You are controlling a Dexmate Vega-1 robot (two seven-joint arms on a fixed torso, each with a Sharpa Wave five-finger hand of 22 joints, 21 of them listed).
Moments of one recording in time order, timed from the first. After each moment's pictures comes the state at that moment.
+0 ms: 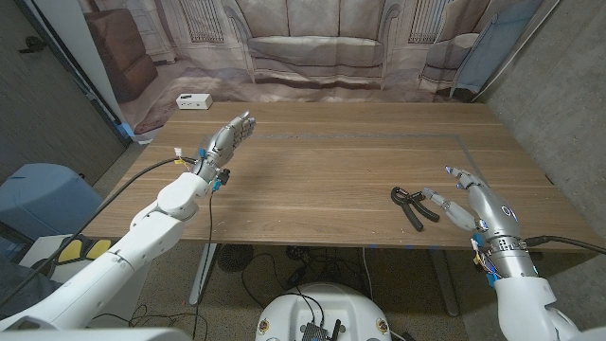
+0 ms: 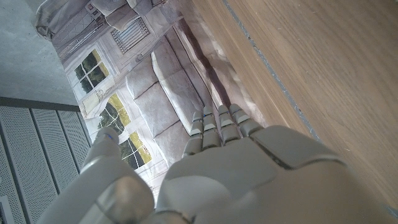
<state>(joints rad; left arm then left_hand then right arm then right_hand) 1.04 0.73 0.29 -1.65 -0.48 -0.27 0.08 0.13 -0.01 0.38 -0.14 0.18 0.22 0.12 0.20 0.18 0.21 0.09 0.24 0.20 0.15 0.10 0.20 0.17 0.07 0.08 0.20 0.17 -1.95 -0.49 0.12 -2.32 -0.68 -0.10 -0.48 0.40 0.01 0.29 -0.17 0.19 0.31 0.06 0.21 0.19 0.29 0.13 0.22 0.21 0.25 0.07 0.24 0.21 0.49 0.06 0.21 0.17</state>
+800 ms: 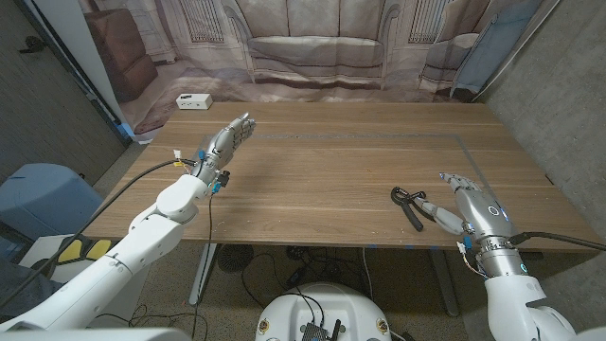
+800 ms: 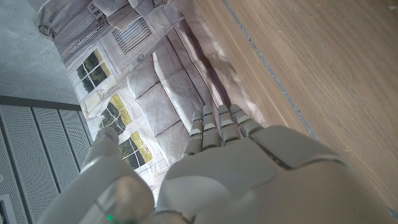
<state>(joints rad) 1.07 0.74 0.28 -1.67 -0.49 -0.27 0.08 0.13 -0.01 0.38 -0.14 0.18 0.23 0.11 0.20 0.18 0.22 0.09 0.24 0.20 0.16 0.09 0.20 0.17 0.07 0.08 0.20 0.17 -1.93 -0.58 -0.01 -2.40 -0.90 -0.42 -0.38 0.43 -0.01 0.29 -0.17 0.18 0.28 0.05 0.20 0.19 0.30 0.13 0.22 0.21 0.27 0.08 0.24 0.21 0.48 0.08 0.20 0.17</state>
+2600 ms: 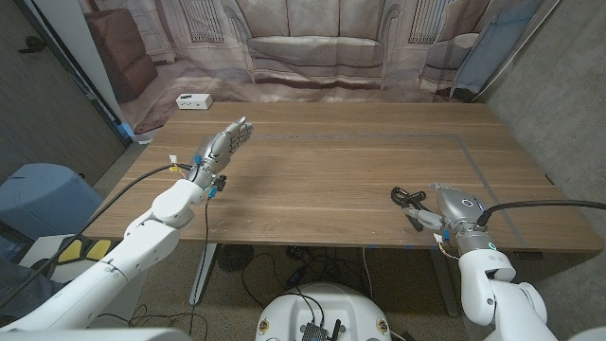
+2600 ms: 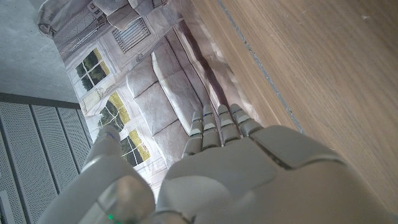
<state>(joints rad) 1.10 0.75 0.27 -1.67 -0.50 -0.30 0.07 0.14 0.00 0.38 -0.13 0.18 0.23 0.11 0.20 0.18 0.23 0.08 0.24 0.20 0.16 0.10 0.19 0.17 0.07 0.09 0.20 0.18 -1.67 -0.81 -0.38 -2.50 -1.14 -1.00 0.08 0.42 -0.07 0.26 -0.15 0.18 0.29 0.10 0.21 0.19 0.37 0.13 0.23 0.21 0.38 0.10 0.27 0.22 0.58 0.10 0.22 0.17</state>
